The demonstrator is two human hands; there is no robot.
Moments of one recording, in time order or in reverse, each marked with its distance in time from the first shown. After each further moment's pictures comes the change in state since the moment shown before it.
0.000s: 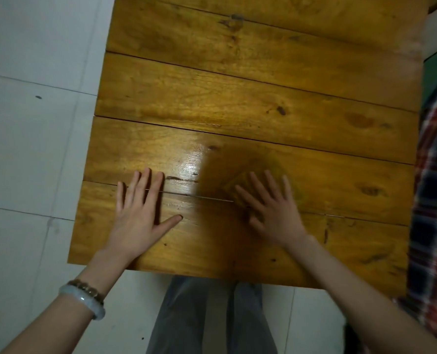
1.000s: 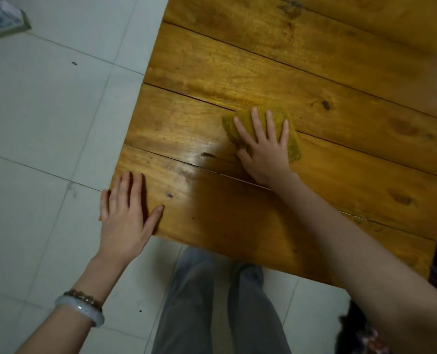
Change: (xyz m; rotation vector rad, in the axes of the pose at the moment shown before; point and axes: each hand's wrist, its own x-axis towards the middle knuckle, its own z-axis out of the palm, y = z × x) left_hand -0.081 -0.043 0.018 -0.034 0.145 -0.314; right_hand 0.116 -0.043 -0.038 0.058 0.029 0.090
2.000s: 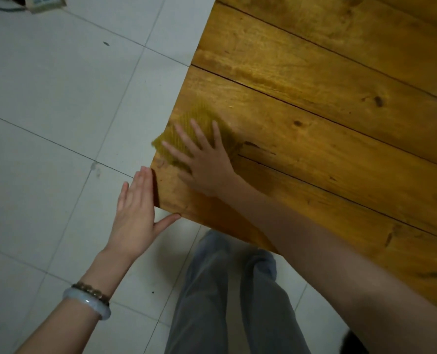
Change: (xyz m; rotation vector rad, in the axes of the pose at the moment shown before) left_hand -0.025 -0.055 -0.005 -0.014 -0.065 0.034; right_hand 0.019 -0.182 0.012 -0.075 -0.031 -0.464
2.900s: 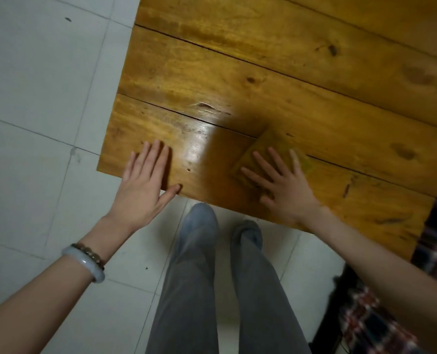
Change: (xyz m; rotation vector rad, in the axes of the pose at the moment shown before) left_hand -0.005 0.081 0.006 0.143 -0.075 0.236; right_hand -0.247 0.101 0.048 0.020 -0.042 0.094
